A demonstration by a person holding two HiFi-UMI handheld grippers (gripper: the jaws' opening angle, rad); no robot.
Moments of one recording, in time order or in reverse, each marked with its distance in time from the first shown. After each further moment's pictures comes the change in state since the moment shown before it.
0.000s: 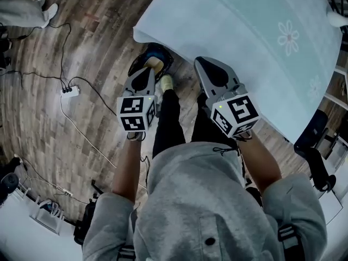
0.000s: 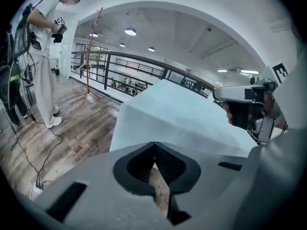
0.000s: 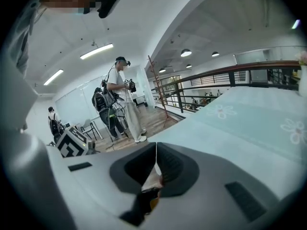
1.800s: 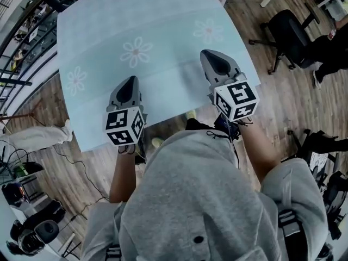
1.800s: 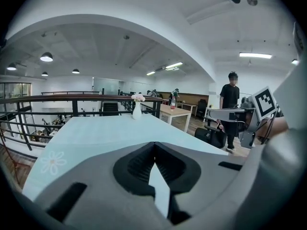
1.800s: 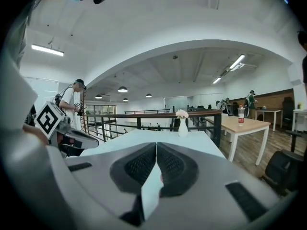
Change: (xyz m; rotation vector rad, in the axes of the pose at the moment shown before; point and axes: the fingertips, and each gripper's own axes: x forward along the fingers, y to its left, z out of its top) left arm 0.047 -0.466 0.167 0.621 -0.163 -0.565; right arm -0.470 -0.261 0.014 0.096 -0.403 -0.871
